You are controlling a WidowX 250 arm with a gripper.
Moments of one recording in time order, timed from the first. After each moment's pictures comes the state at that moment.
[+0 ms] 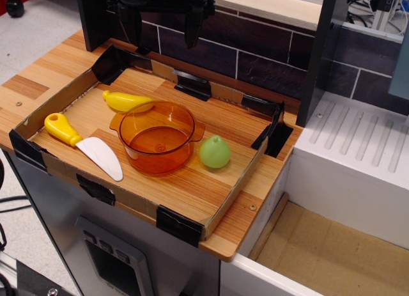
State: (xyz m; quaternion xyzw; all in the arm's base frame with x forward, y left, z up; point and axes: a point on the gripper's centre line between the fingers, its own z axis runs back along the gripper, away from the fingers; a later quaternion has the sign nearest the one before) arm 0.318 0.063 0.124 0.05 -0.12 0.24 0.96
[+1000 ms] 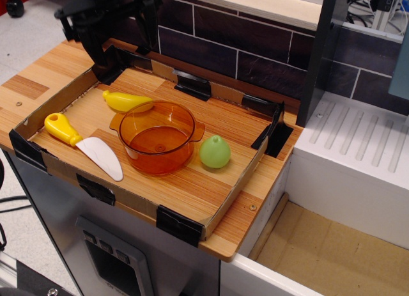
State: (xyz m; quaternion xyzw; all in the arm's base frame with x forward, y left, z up) arm 0.292 0.111 0.108 -0.05 -0.07 0.51 0.86
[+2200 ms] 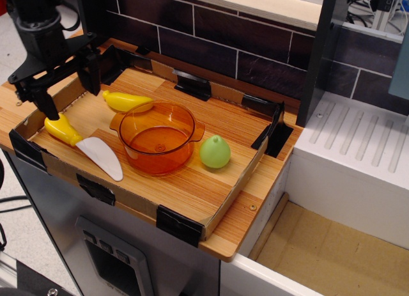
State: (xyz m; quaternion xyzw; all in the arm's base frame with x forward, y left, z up) arm 0.252 0.170 0.046 -0.01 -0.06 0.62 0.78
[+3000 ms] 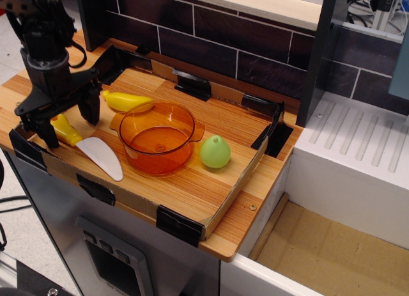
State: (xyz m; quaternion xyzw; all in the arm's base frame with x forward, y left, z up) arm 0.244 0.172 0.003 0.03 -0.06 0.61 0.79
